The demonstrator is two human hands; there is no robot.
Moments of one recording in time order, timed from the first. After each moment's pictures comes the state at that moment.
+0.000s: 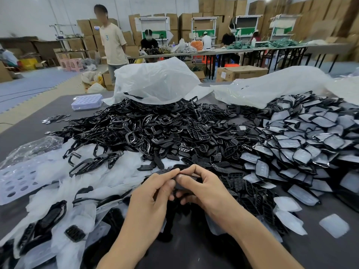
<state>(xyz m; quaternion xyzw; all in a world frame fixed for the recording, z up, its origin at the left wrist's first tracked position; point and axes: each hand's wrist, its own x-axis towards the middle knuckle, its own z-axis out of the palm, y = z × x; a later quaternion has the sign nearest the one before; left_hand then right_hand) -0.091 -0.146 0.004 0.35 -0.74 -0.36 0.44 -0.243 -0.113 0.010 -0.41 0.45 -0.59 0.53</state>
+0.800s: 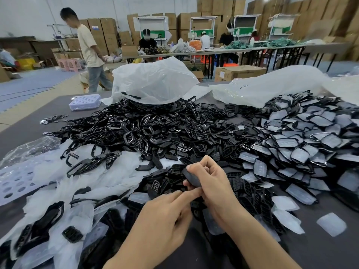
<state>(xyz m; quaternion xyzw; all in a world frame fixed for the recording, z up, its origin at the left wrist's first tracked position) -0.094 -0.128 0.004 0.24 -0.91 -0.13 0.30 -0.253 -0.119 0.008 -0.34 0.45 -0.67 0.47</state>
